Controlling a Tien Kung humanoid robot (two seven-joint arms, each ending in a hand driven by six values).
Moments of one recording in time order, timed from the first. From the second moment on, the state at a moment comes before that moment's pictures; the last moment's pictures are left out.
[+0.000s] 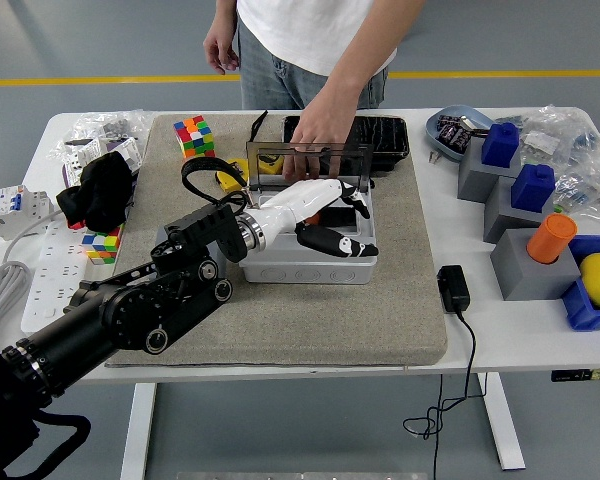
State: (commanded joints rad) left arm -0.74 0.00 -0.70 -0.98 1.73 -0.06 -0.08; right arm 0.17 -0.07 1.80 0.18 -1.31 -0.24 0.01
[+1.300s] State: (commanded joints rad) left arm -0.56 0.02 -1.17 -1.27 0.99 -0.08 -0.16; right arm 0.16 -0.07 1.83 0.18 -1.33 -0.24 0.02
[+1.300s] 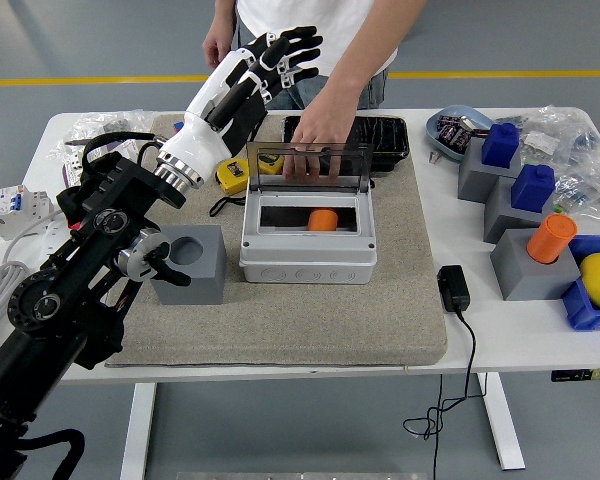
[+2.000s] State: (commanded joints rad) left arm -0.55 0.07 -1.24 -1.24 1.17 0.00 -0.16; right arm 0.16 -0.07 1.82 0.18 -1.33 -0.24 0.01
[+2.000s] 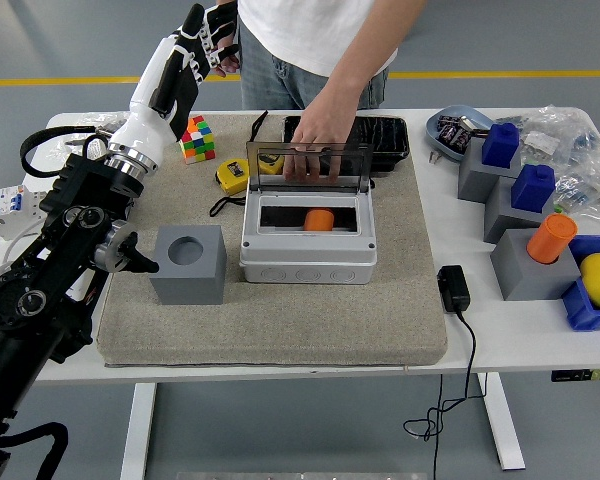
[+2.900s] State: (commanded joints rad) left arm -0.56 0.08 -1.27 -1.23 1.35 0.04 -0.18; right arm 0.16 -0.06 1.81 0.18 -1.32 -0.24 0.02
